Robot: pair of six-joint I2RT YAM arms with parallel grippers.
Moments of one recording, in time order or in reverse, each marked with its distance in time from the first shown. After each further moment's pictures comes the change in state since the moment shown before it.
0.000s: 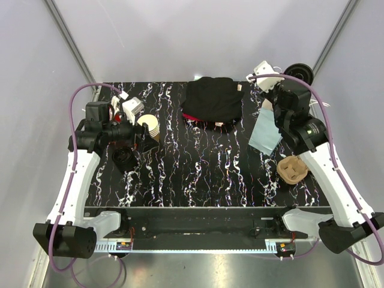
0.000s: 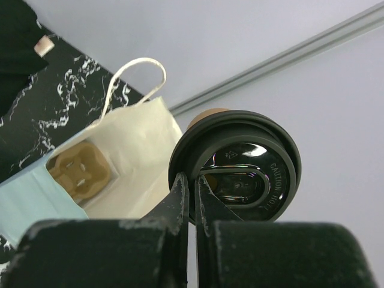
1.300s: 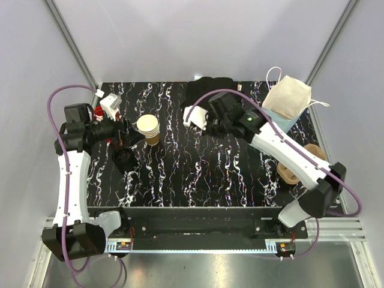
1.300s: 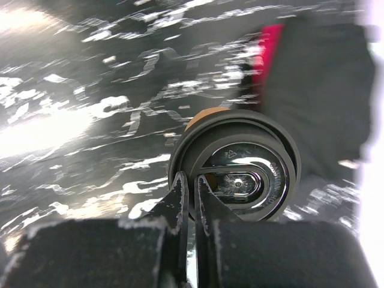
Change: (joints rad) left arm 0.249 -0.012 0.002 -0.010 0.083 -0.023; right arm 0.317 0.393 0.104 -0.386 -0.682 0.094
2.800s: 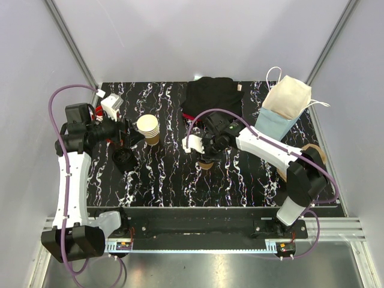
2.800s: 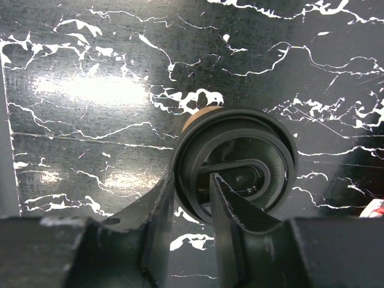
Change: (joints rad) left arm -0.022 -0.012 0.003 -0.001 -0.063 0.010; right arm -0.033 0.108 -0.251 0.067 -0.273 -0.206
